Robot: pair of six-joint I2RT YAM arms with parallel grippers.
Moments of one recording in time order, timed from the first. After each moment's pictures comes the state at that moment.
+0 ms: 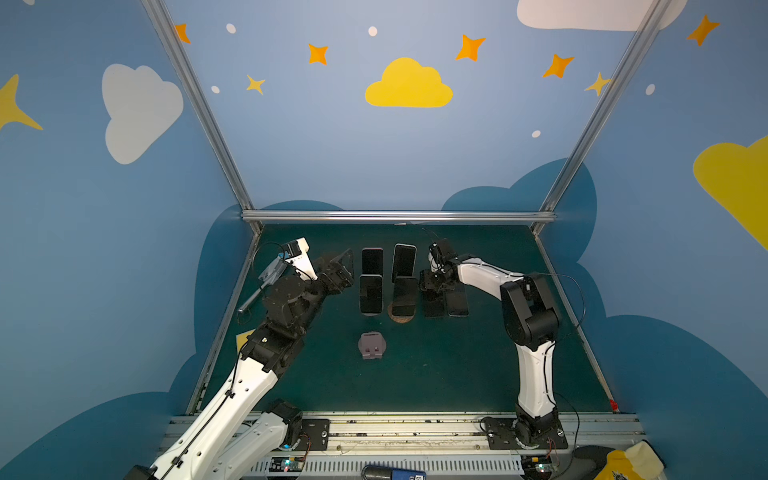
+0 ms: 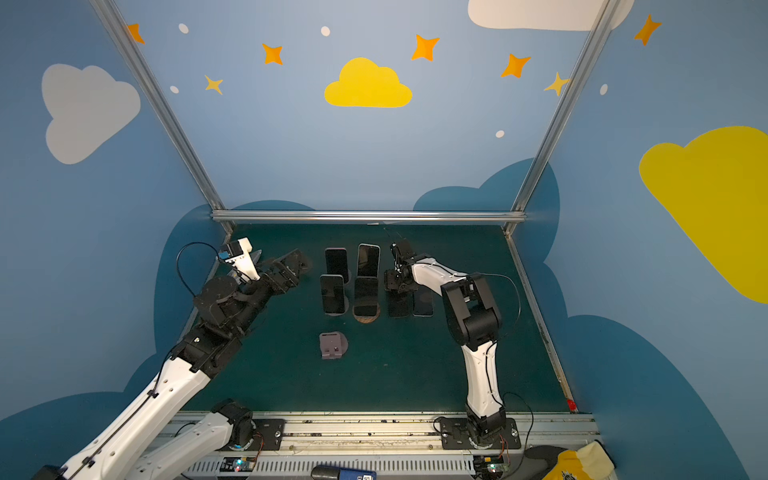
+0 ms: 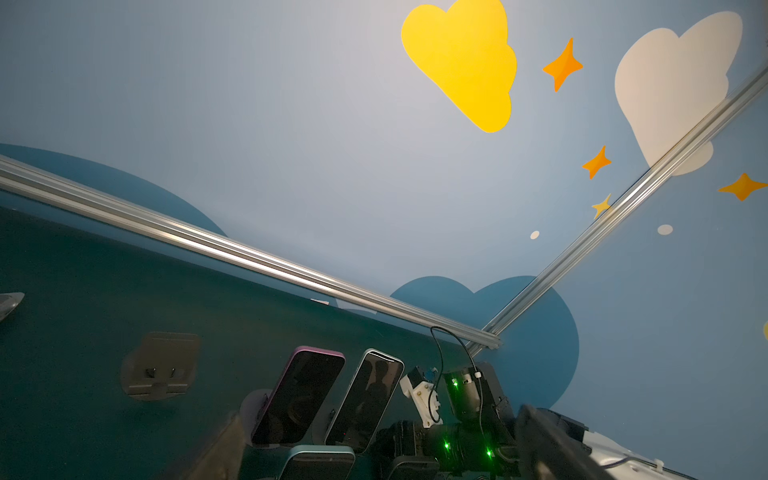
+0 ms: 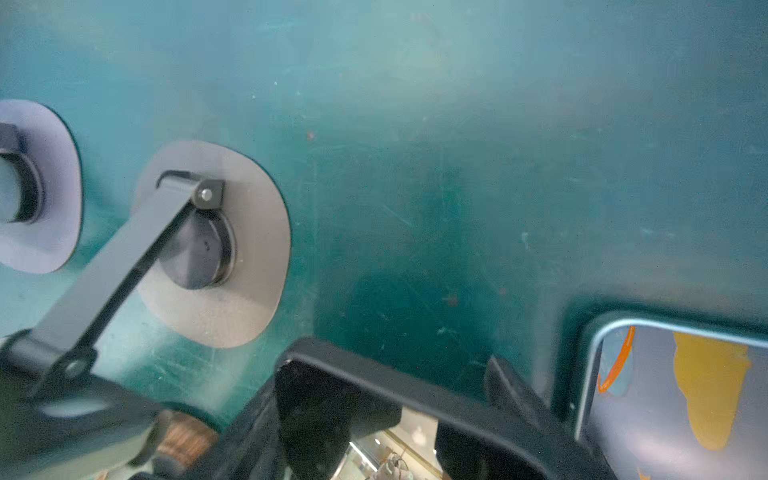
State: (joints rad) left arm -0.42 0.85 0.80 0.01 -0.12 -0.60; right arm 0.48 2.12 1.52 -0.52 -0.05 0.39
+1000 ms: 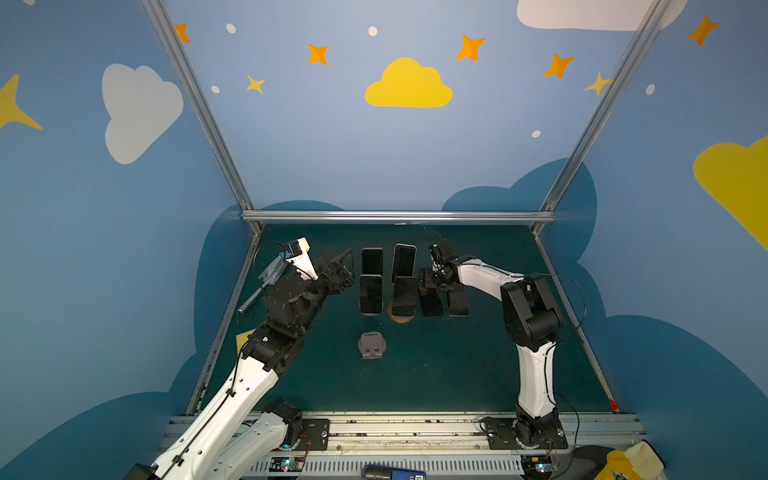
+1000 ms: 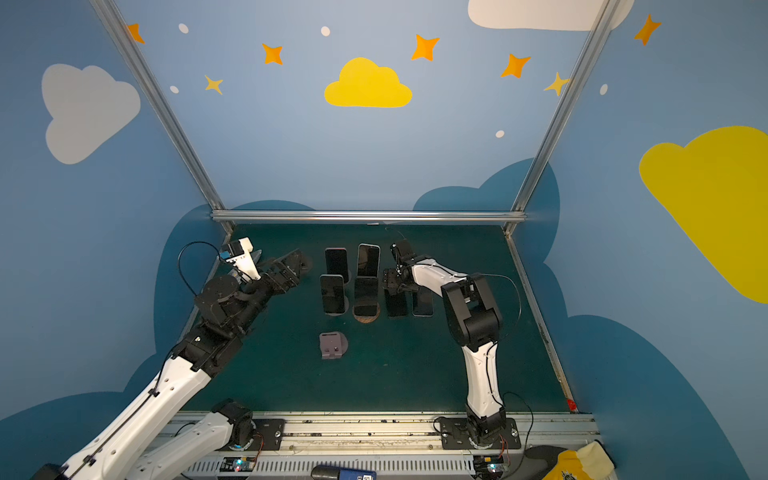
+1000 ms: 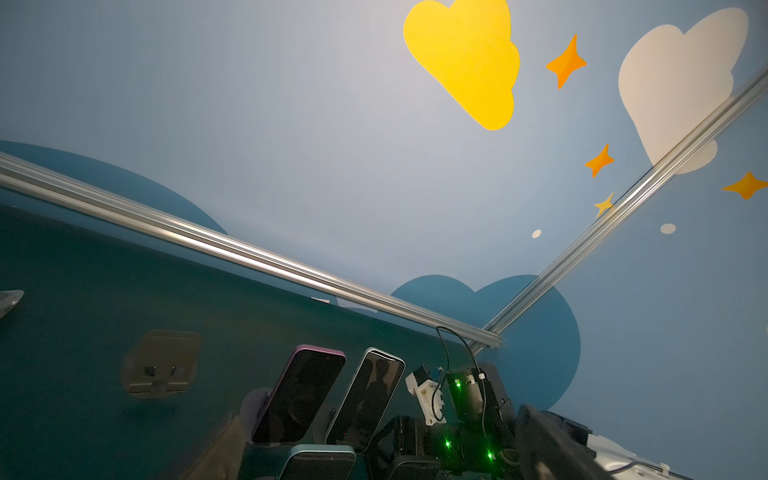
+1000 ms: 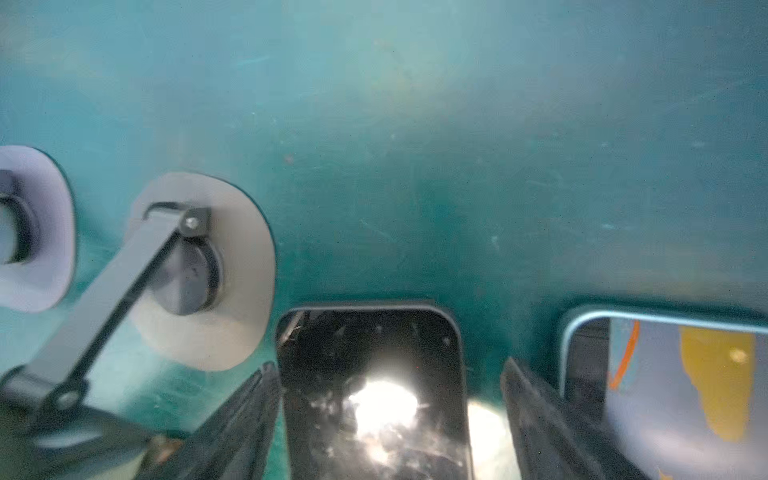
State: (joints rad) left arm -0.42 0.86 0.80 0.01 -0.12 -0.61; right arm 0.49 2.11 1.50 -0.51 0.02 0.46
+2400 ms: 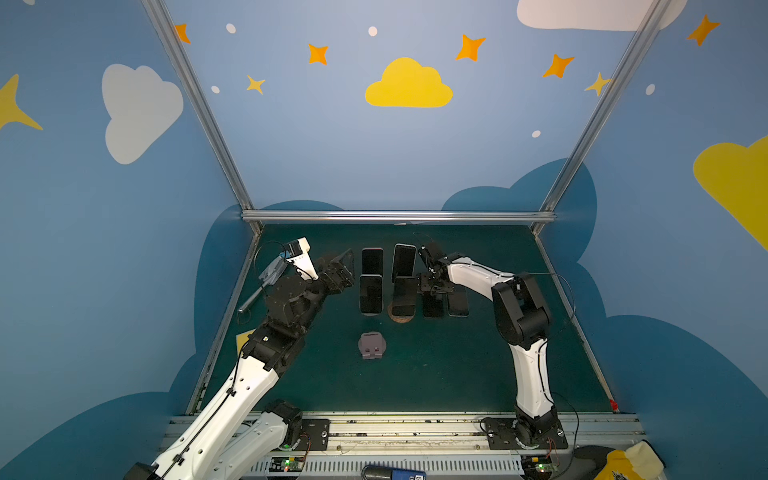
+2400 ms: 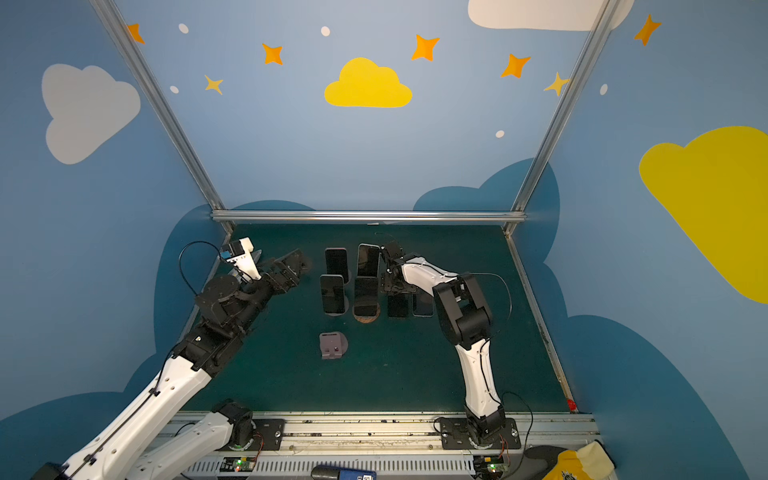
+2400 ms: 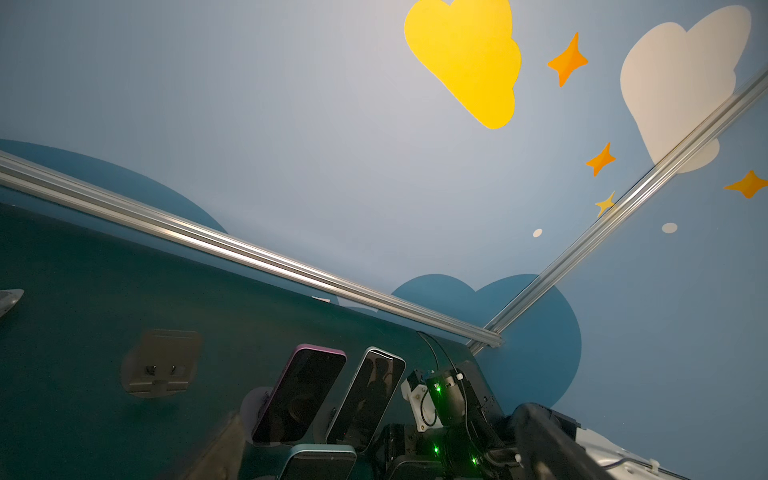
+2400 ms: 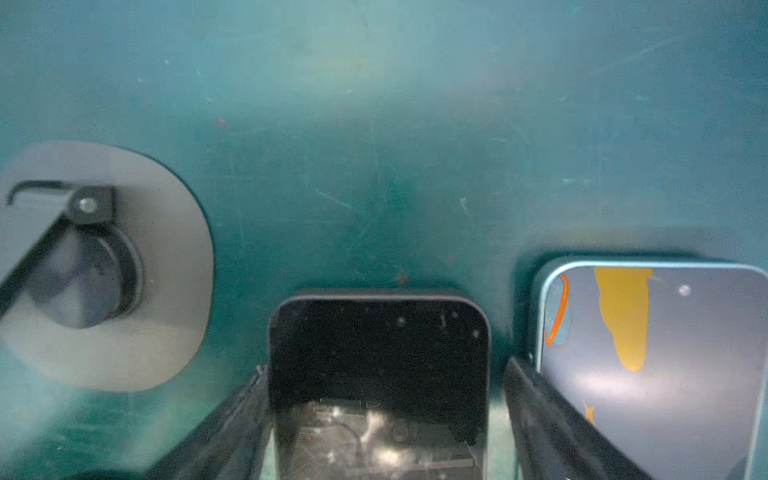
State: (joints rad) left arm -0.42 0.86 0.80 0.01 -0.12 -0.61; right arm 0.54 2.17 1.60 -0.67 0.17 0.49
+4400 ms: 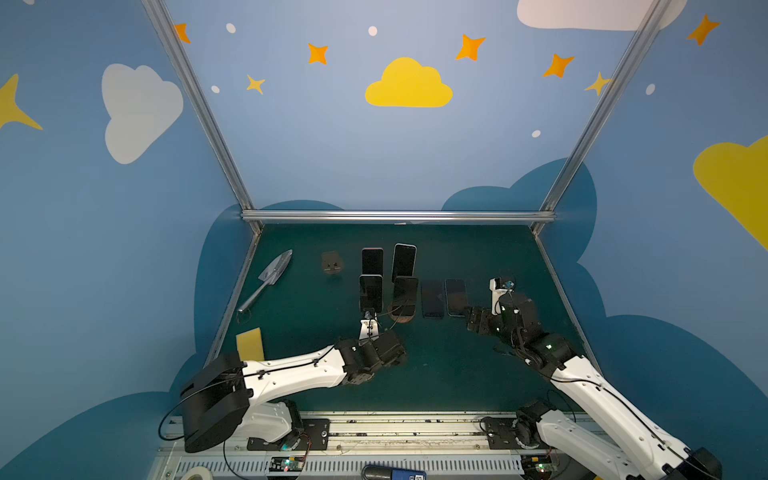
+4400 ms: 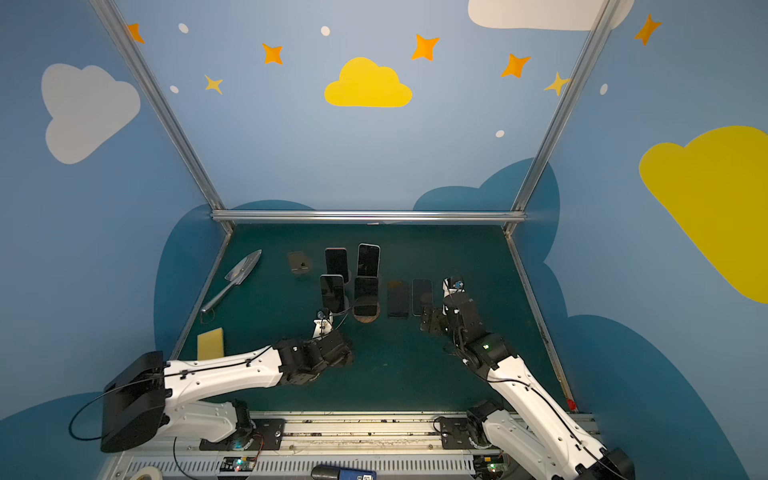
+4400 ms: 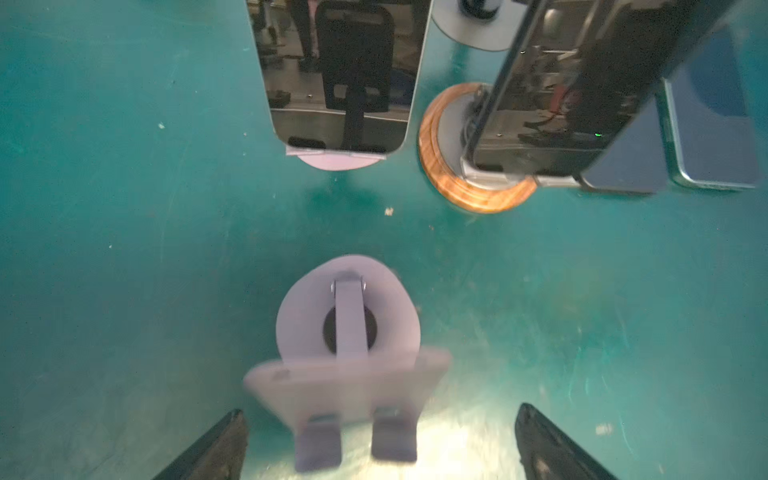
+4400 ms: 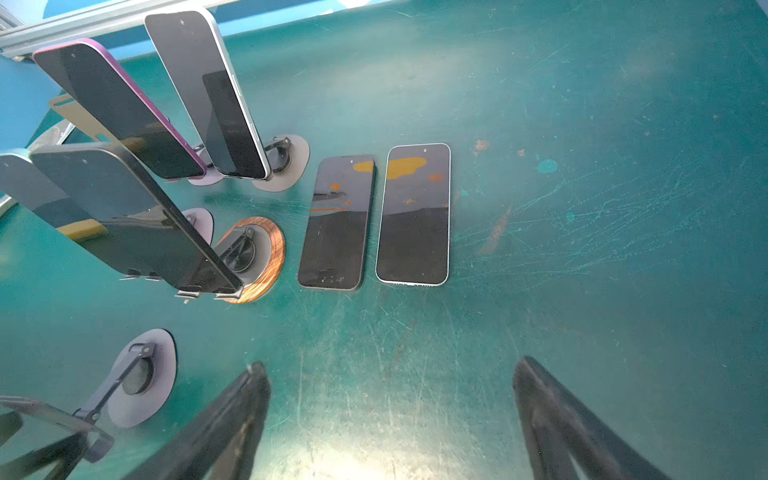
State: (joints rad) left arm -1.05 1.37 0.76 -0.52 -0.52 -1.02; right arm 0.51 0.86 0.65 -0.47 0.17 0.40
